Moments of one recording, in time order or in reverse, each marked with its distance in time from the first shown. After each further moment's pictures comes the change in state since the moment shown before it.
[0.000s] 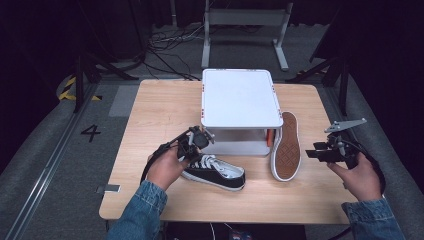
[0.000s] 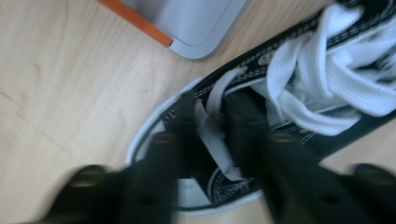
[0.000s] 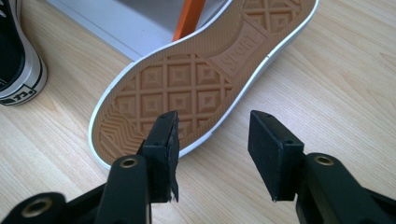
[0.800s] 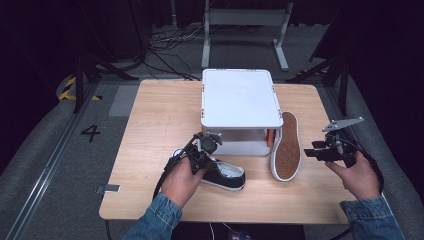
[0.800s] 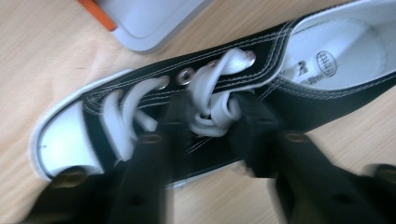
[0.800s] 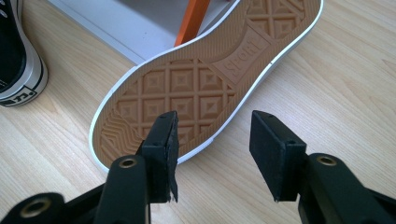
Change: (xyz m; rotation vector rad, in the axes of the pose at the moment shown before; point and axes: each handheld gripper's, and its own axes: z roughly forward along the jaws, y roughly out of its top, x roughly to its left) left arm -0.042 0.010 -0.004 0.022 -0.024 -0.187; right arm 0.002 0.006 0.003 0.001 0.004 -0.018
